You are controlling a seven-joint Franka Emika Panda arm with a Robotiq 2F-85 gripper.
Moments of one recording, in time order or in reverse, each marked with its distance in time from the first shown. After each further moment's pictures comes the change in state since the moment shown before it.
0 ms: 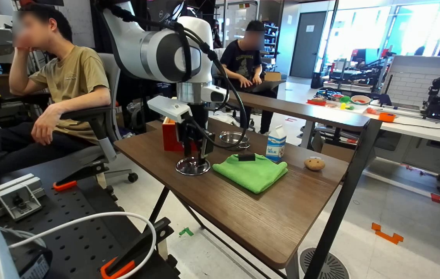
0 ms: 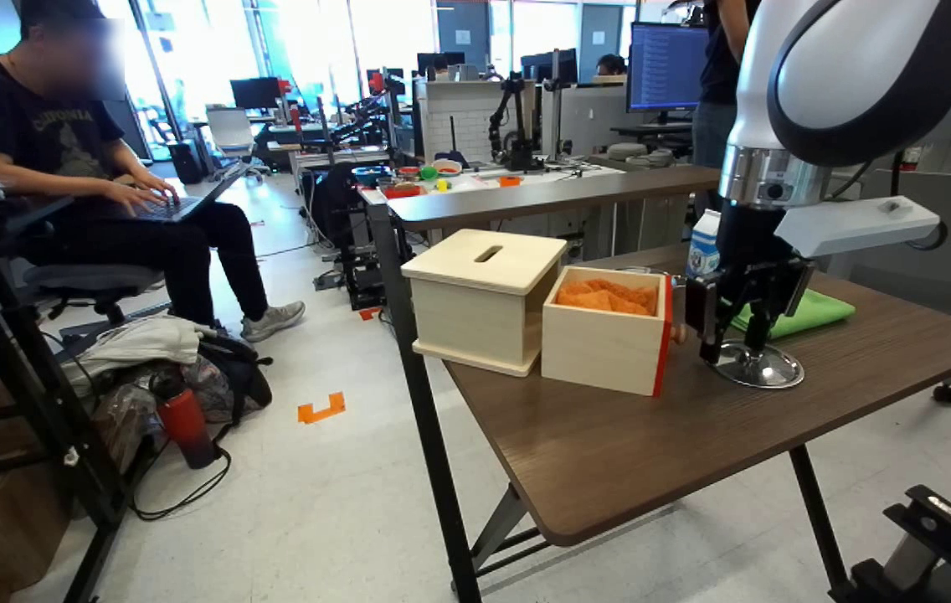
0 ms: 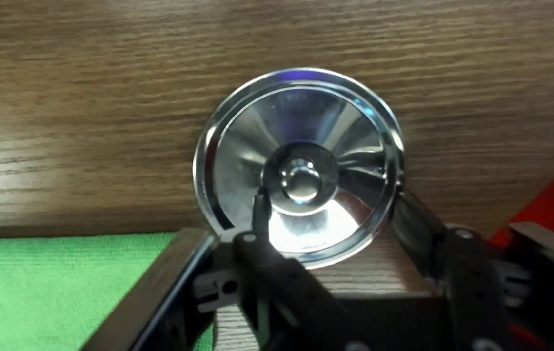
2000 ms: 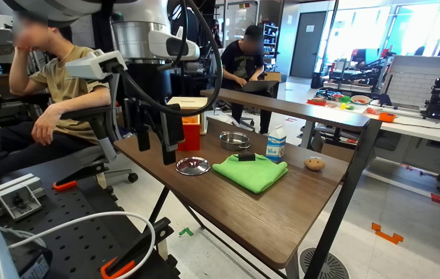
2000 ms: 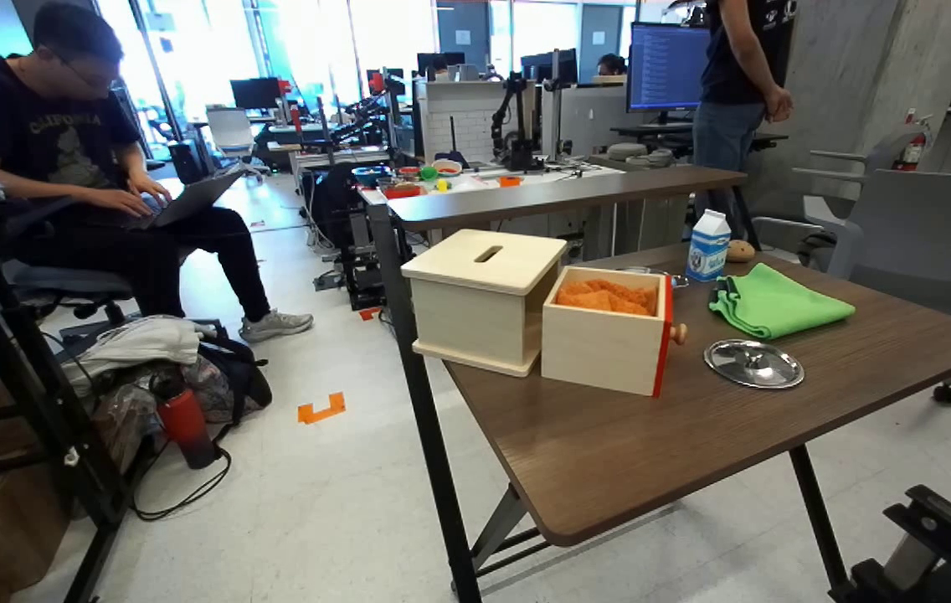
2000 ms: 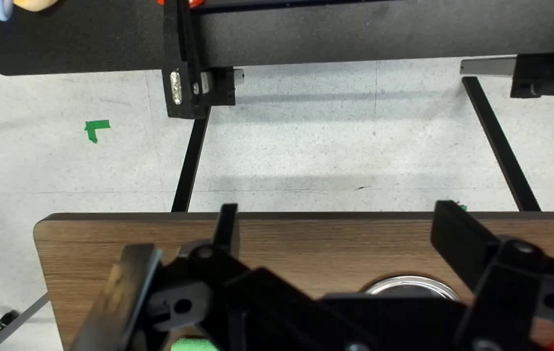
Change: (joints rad) arm -0.115 -0.578 -0.033 -0.590 -0.182 -0.017 -0.004
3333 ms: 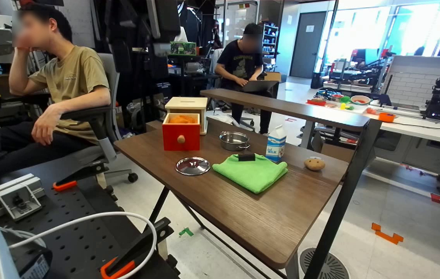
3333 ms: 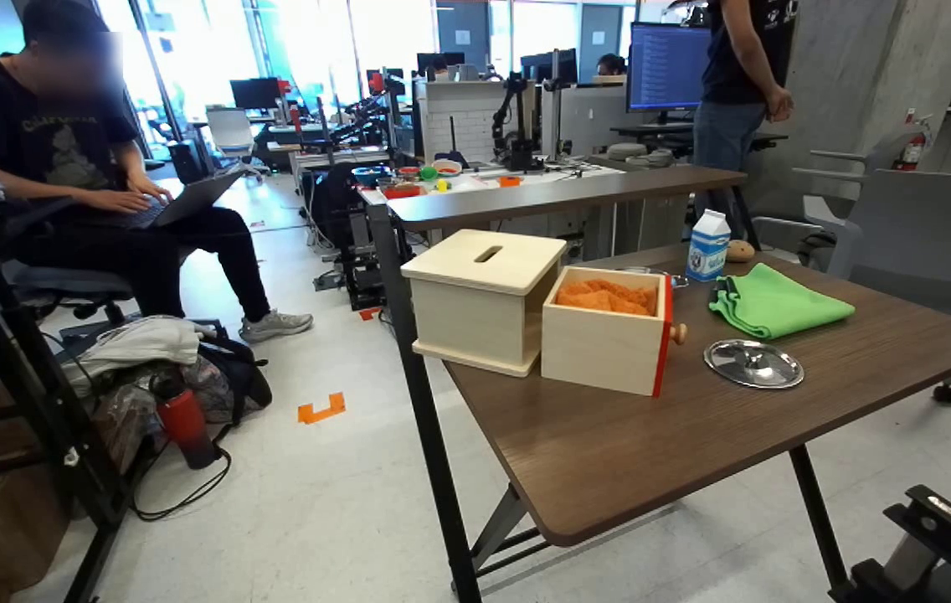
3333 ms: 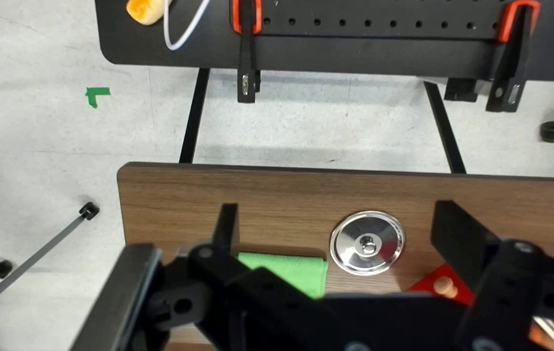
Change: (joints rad) arm 0.007 -0.499 -0.109 -0.045 0.156 -0.371 -0.335
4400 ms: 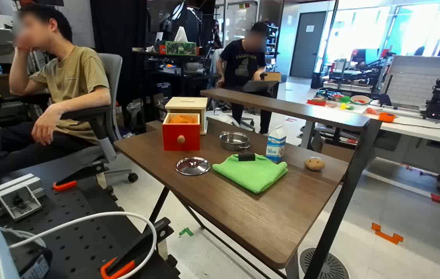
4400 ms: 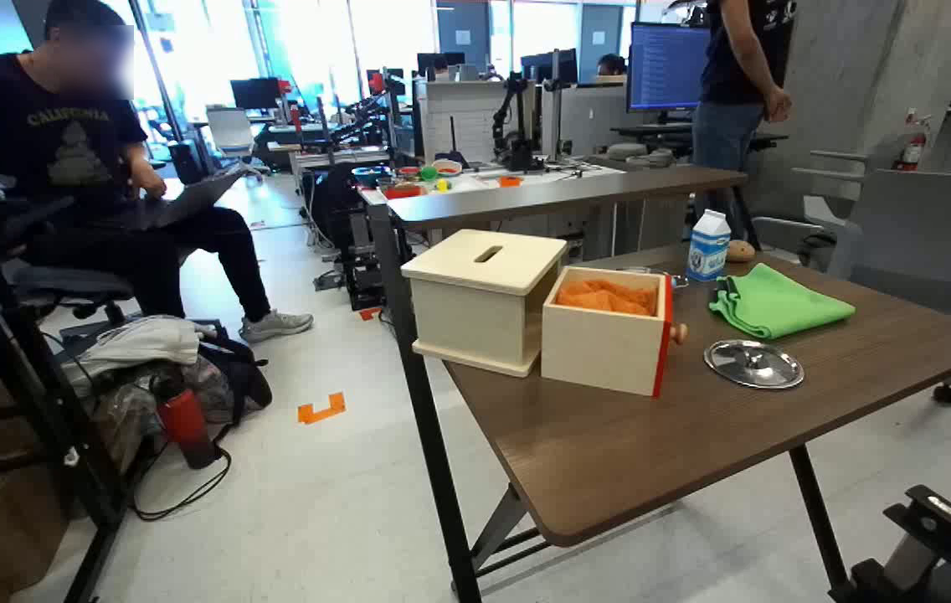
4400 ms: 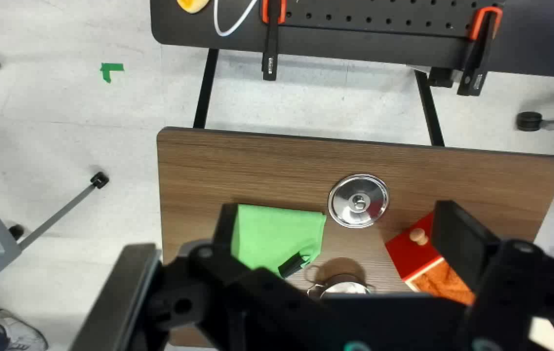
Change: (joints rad) arm -0.007 -0.164 -0.053 0.165 -0.001 -0.289 -0.112
